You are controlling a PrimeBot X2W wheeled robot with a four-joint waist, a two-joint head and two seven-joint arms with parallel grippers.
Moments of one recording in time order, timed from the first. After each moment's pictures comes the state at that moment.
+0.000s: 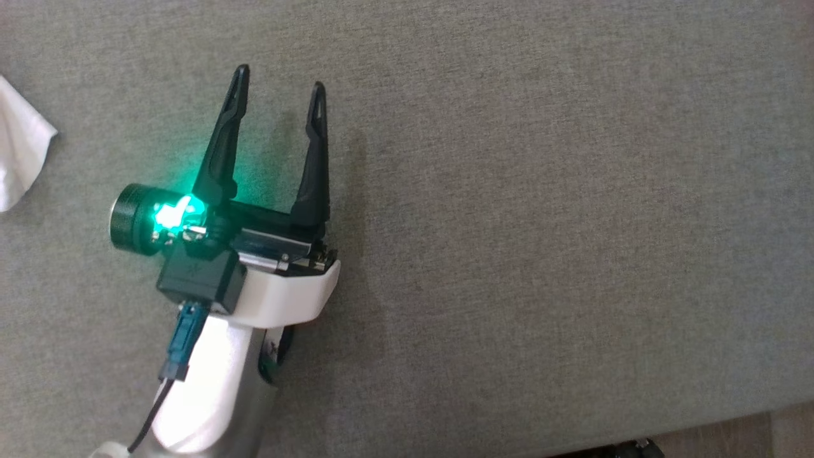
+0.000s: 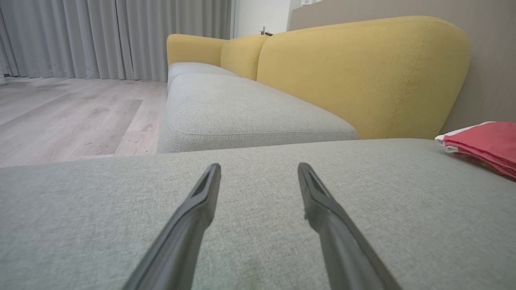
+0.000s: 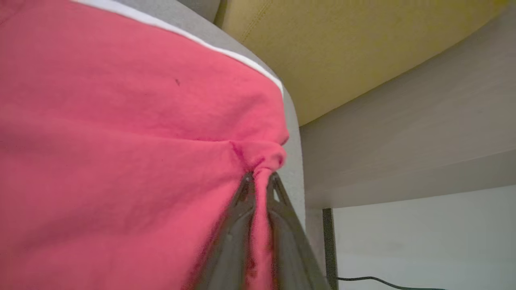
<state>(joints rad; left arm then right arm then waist) -0.38 0.05 -0.31 -0.02 -0.06 0.05 -0.26 -0.79 -0.88 0.21 0.64 0.25 0.13 0.11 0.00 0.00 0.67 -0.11</state>
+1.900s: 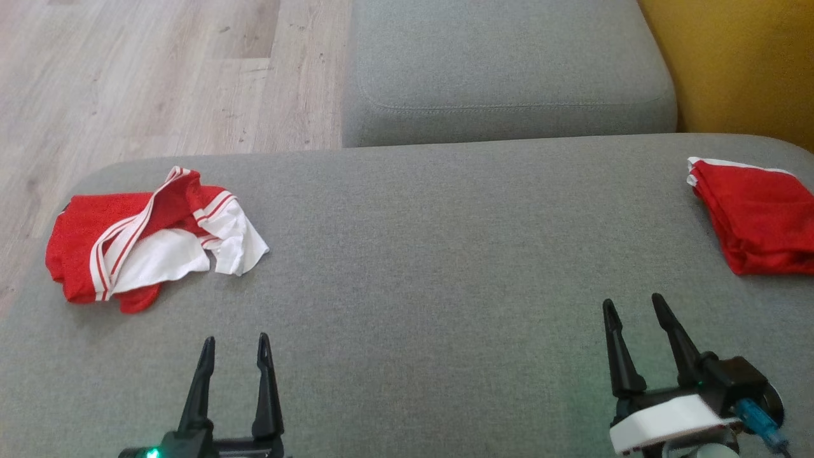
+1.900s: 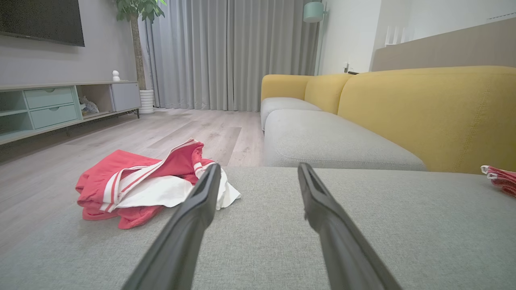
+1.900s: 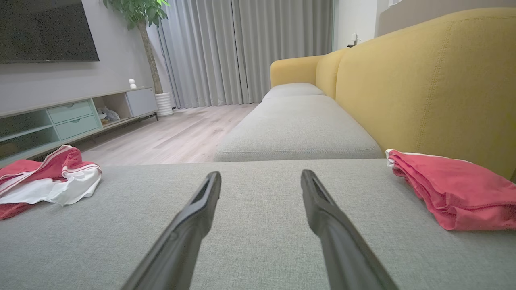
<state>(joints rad) 0.17 0.05 -0.19 0.08 -0.15 0.13 -0.26 0.08 -0.05 0.06 0.22 0.11 0.13 -0.25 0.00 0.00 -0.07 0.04</state>
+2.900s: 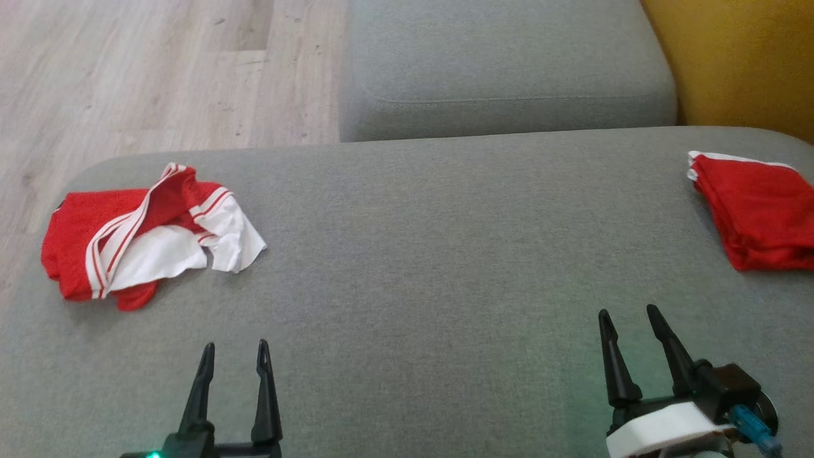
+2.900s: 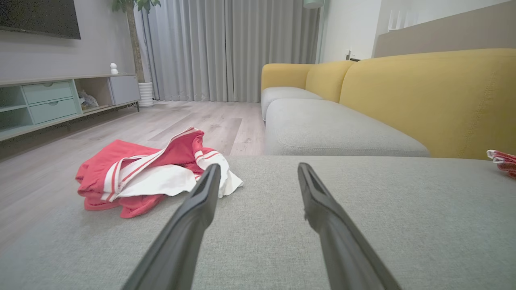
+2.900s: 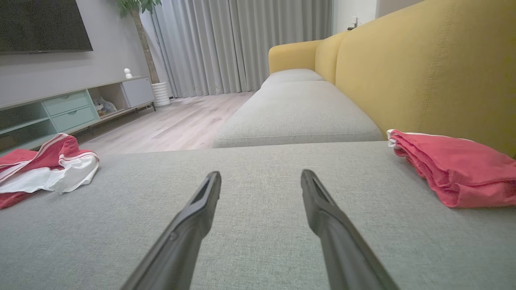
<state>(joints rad) 0.17 0.05 -0.18 0.11 -0.13 0.12 -0.26 0.09 -0.05 0.07 0.25 0.12 0.13 -0.25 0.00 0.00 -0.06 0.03</state>
